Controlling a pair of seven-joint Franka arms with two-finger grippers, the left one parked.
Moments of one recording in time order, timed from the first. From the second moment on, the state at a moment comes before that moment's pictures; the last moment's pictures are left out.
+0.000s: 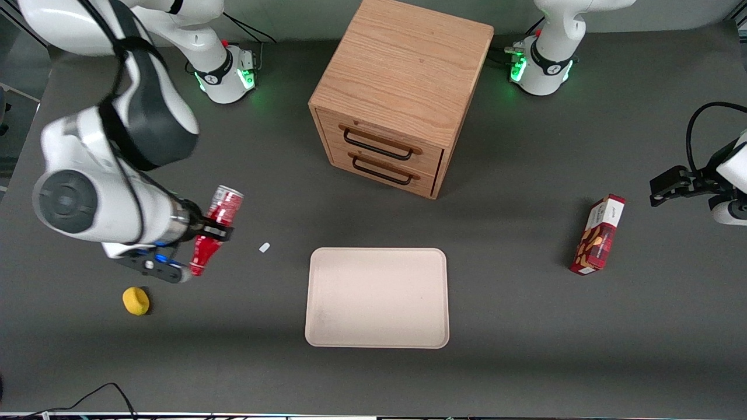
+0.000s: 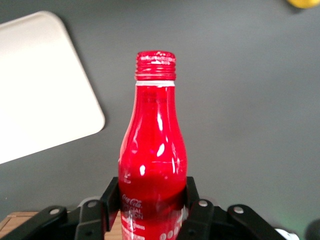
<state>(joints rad) 0.17 0.57 0.23 -1.13 -0.07 1.47 0.69</state>
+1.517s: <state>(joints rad) 0.37 1.05 0.15 -1.01 -0.15 2.06 0.44</state>
